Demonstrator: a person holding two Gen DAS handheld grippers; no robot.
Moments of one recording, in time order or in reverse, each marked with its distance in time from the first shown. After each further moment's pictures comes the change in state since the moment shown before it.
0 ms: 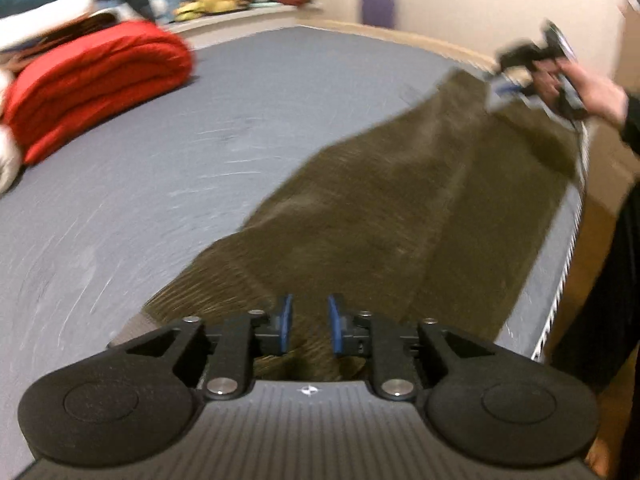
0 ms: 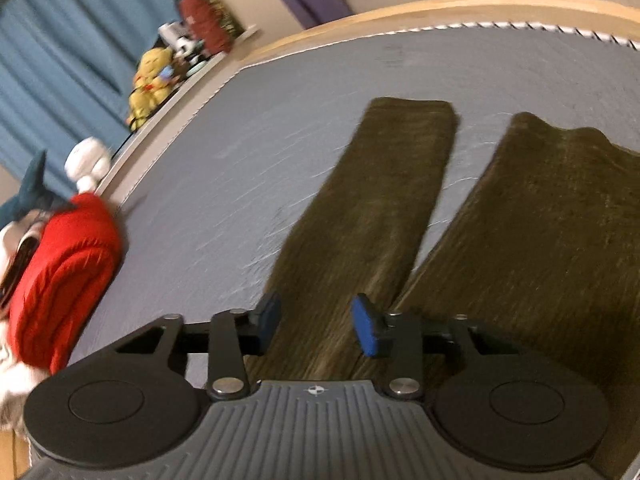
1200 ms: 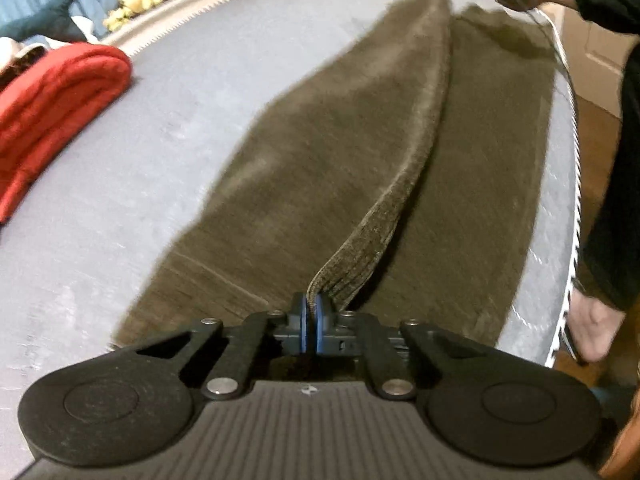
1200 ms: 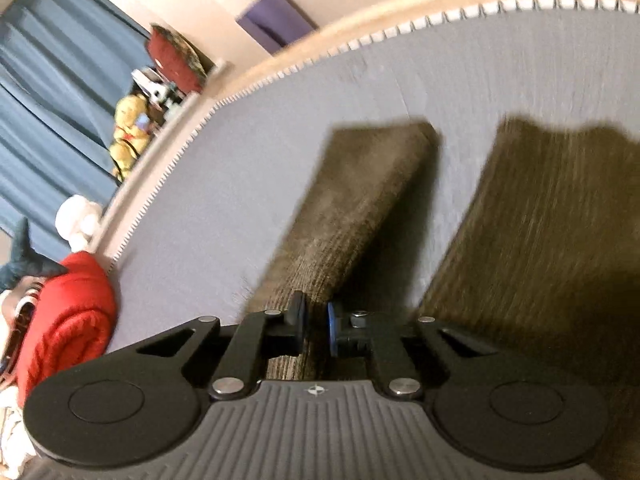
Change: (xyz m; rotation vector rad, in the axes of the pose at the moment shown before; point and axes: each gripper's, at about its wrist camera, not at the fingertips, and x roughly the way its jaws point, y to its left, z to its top) left arm 0.040 -0.014 -0.011 0.227 0.091 0.015; right arm 0.036 -0.042 0.037 0.120 -0.081 0.045
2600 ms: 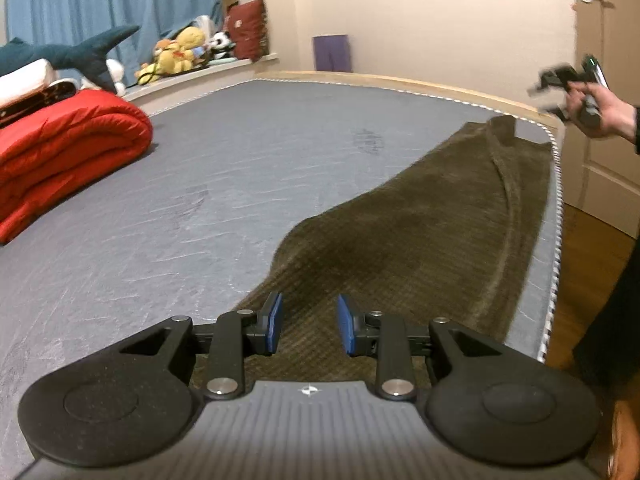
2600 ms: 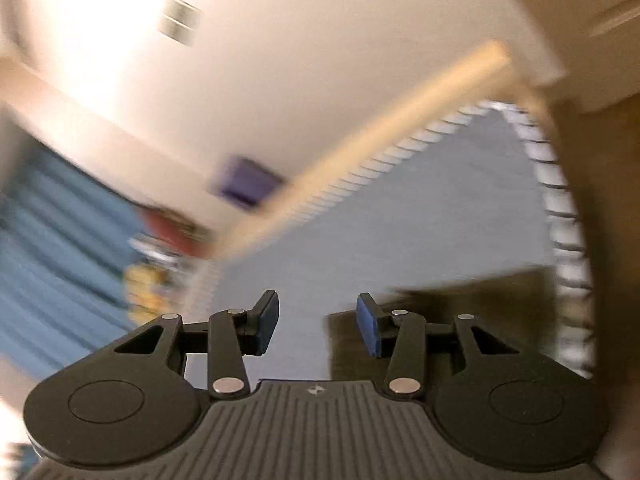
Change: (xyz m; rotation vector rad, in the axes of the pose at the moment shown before) left arm -0.026 0.009 0.024 -0.160 -0.264 -0.030; right arm -0.152 -0.130 0.067 0.296 -0.309 -0.026
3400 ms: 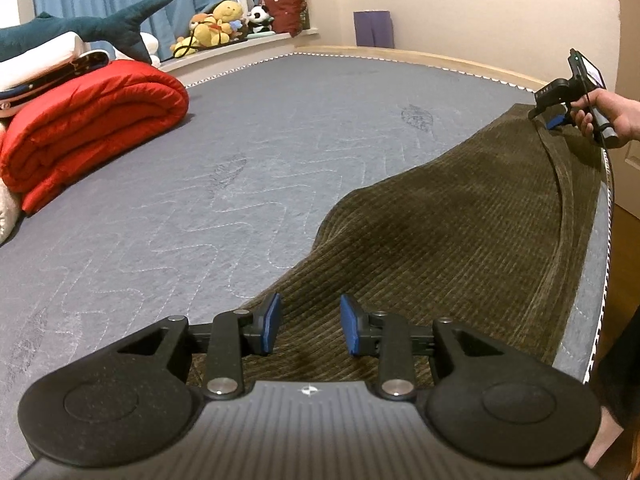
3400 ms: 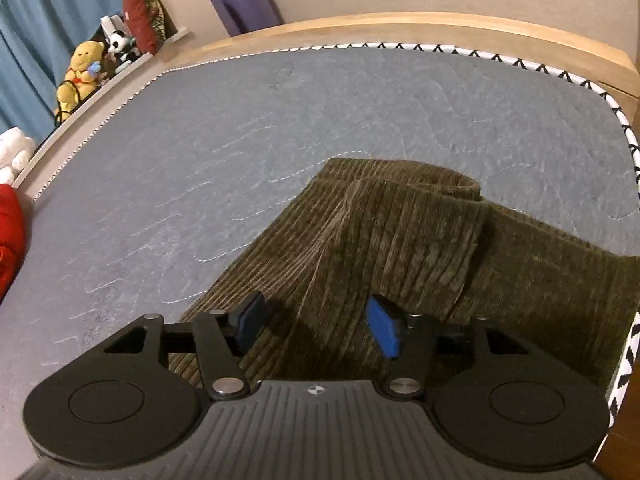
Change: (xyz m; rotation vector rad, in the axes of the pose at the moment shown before) left arm 0.028 0.012 -0.006 -0.026 0.072 0.105; right arm 0.143 0.058 -0.073 -0.560 0.308 -0.218
